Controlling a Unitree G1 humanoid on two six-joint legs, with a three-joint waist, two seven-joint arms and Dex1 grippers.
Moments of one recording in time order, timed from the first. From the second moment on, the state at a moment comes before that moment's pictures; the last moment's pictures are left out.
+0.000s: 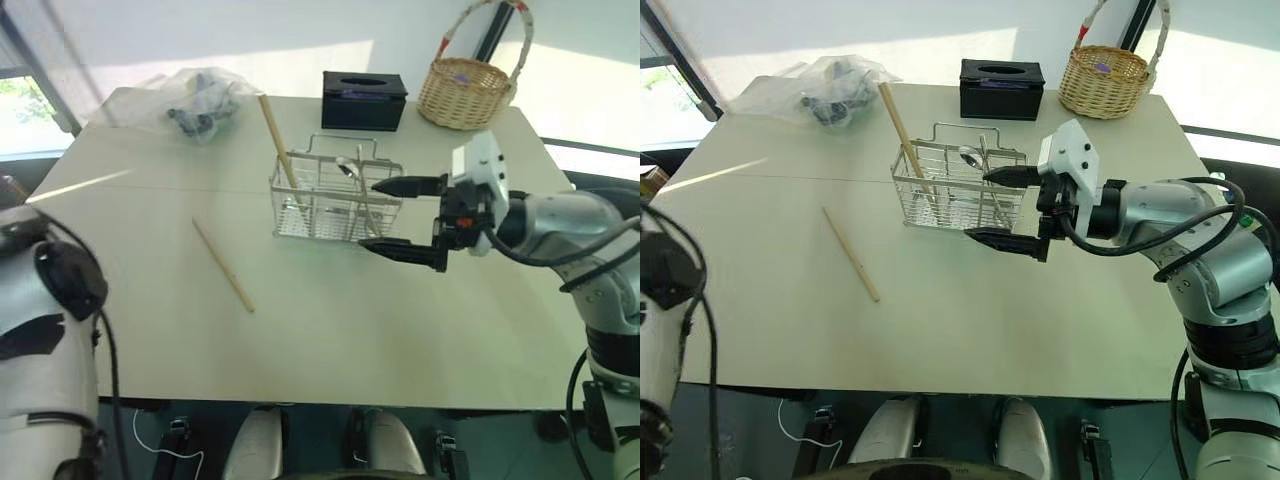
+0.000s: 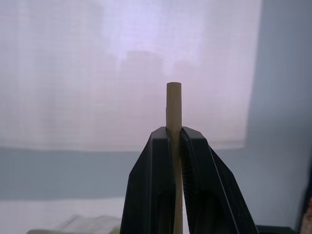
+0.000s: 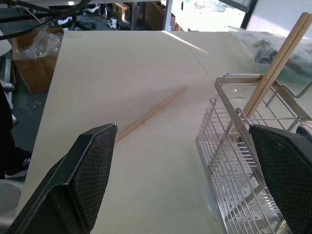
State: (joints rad) left arm -1.30 0.64 0.46 0.38 -0.40 0.52 -0.44; right arm -0.59 -0.79 -0.02 -0.42 0.70 0.73 0.92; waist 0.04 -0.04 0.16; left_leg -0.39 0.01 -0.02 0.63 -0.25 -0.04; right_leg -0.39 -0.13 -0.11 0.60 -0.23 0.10
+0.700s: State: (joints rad) left arm -1.19 0.33 0.21 0.37 -0.45 0.38 -0.59; right arm -0.52 -0.78 -0.05 -0.51 0.69 0.73 0.81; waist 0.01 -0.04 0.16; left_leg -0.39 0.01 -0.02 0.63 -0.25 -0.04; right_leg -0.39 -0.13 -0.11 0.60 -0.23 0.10
